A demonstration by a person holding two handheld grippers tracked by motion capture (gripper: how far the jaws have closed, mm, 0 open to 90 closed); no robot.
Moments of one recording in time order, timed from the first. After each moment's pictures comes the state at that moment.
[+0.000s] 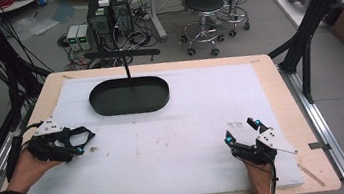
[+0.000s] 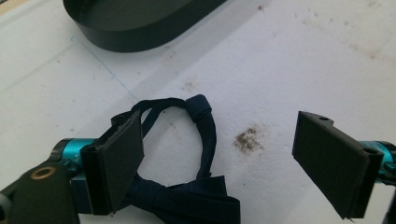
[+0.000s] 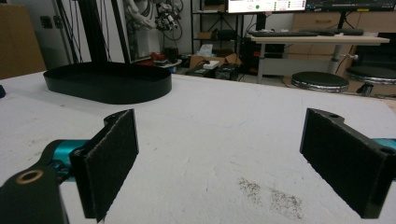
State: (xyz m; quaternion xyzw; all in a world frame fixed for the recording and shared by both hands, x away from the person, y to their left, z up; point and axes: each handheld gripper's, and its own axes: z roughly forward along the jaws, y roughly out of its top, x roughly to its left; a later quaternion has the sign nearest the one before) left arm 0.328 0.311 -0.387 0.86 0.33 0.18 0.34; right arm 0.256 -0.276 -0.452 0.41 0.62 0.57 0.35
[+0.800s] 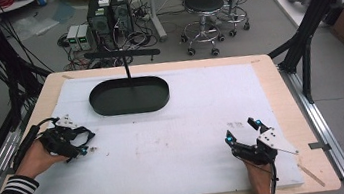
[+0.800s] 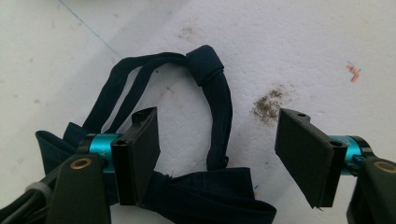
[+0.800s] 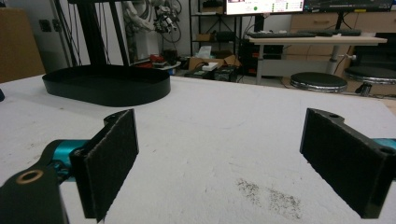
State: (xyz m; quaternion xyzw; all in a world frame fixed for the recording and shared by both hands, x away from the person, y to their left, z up) left arm 0.358 0.299 -0.407 0.91 0.34 0.12 0.23; right arm 0.256 -0.278 -0.452 0.42 0.62 0.57 0.35
